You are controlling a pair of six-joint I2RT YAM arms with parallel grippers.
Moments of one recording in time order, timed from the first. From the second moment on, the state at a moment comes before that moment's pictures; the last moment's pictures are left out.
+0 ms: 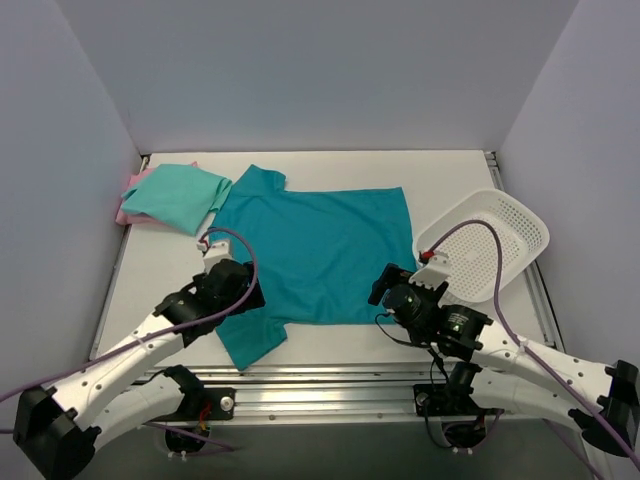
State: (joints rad) left arm -0.69 0.88 0.71 -0.65 -0.44 -0.76; right arm 1.00 0.83 0.63 -0.58 0.79 1.03
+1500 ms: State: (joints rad) left arm -0.96 0.87 0.50 -0.92 -0.34 -1.40; right arm 0.65 1.06 0.40 -0.09 0.37 0.94
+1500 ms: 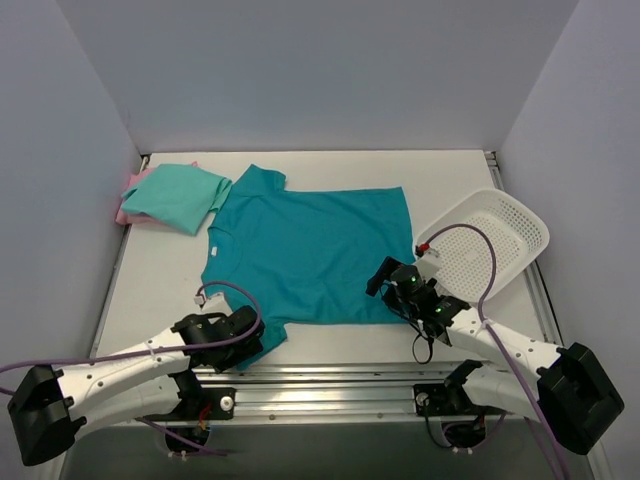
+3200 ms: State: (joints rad) left arm -0.79 0.92 0.51 -0.60 -0.62 -1.24; right arm 0.63 0.88 0.41 -0.38 0.47 1.04
